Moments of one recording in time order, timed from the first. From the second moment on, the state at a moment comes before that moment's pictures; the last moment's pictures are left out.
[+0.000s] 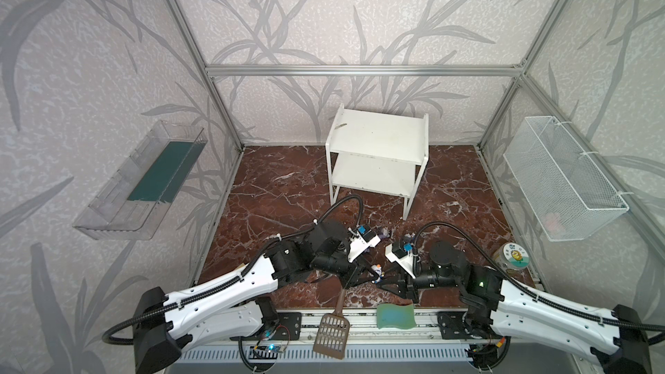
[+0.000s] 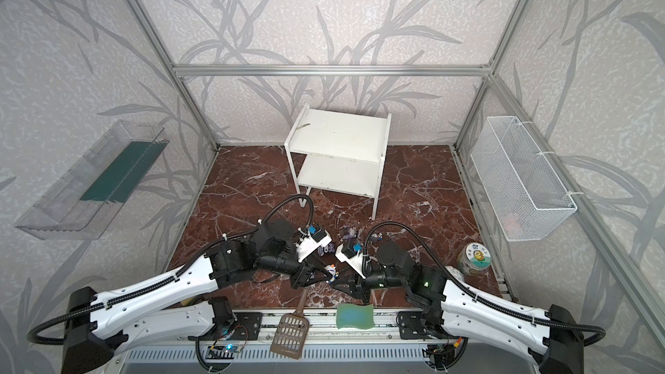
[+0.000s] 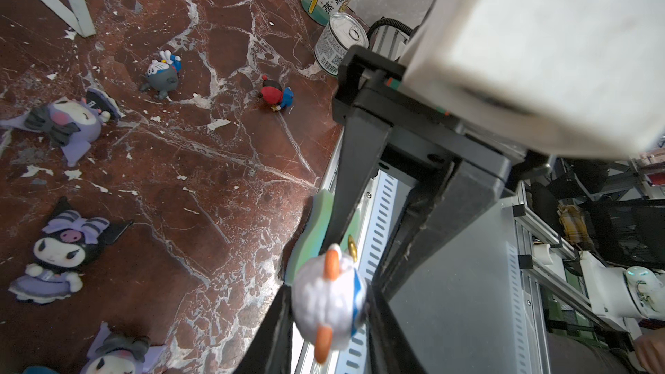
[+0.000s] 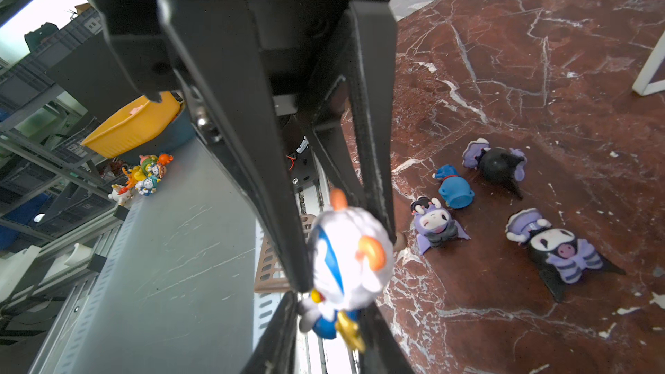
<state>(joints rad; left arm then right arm) -1.01 1.01 0.79 -0.43 0.48 -0.28 1.05 0.74 0.42 -0.07 -0.47 0.28</state>
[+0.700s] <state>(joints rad) -0.94 1.45 1.22 -0.48 0.20 0.21 1.05 0.22 0.39 -0.64 0.19 0.44</state>
